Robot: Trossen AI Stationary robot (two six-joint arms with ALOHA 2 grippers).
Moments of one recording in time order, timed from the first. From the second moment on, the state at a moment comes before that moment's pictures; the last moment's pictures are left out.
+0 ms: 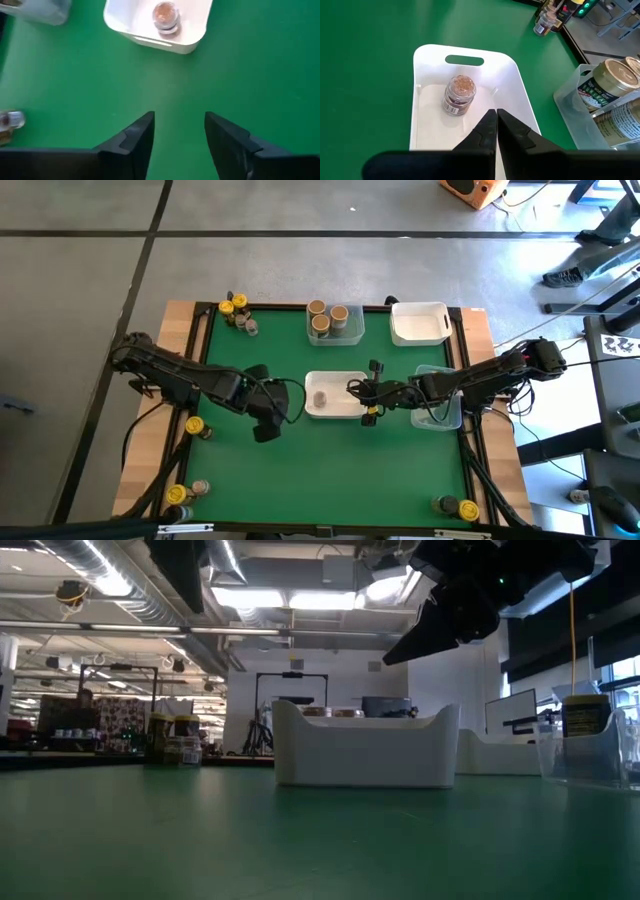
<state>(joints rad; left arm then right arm) -0.31 1.53 1.40 -1.18 -0.34 -0.55 0.20 1.38 0.77 0.02 0.43 -0.06</state>
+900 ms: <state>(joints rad) -0.19 1.53 1.40 -0.96 -0.18 -0.37 0.20 1.38 0.77 0.05 0.43 -0.11</state>
